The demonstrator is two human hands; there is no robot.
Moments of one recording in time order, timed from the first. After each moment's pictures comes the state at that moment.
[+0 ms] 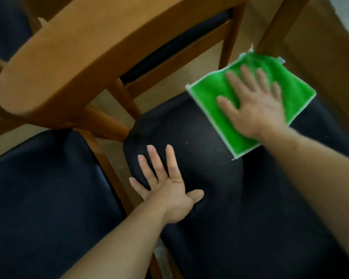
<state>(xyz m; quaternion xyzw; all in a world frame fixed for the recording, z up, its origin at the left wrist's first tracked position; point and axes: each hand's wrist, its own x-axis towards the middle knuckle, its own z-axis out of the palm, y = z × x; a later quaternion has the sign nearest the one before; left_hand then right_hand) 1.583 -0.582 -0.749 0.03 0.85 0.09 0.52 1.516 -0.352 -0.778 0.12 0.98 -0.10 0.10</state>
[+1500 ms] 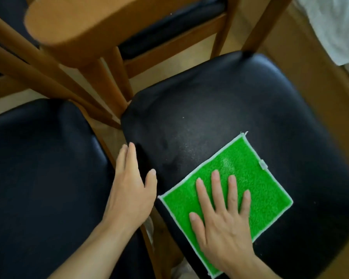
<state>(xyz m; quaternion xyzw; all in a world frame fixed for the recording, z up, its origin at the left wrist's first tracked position) 1.640 -0.654 -0.743 -0.02 0.92 0.33 0.22 1.761 -0.488 -0.757 0.08 0.97 -0.07 0.23</state>
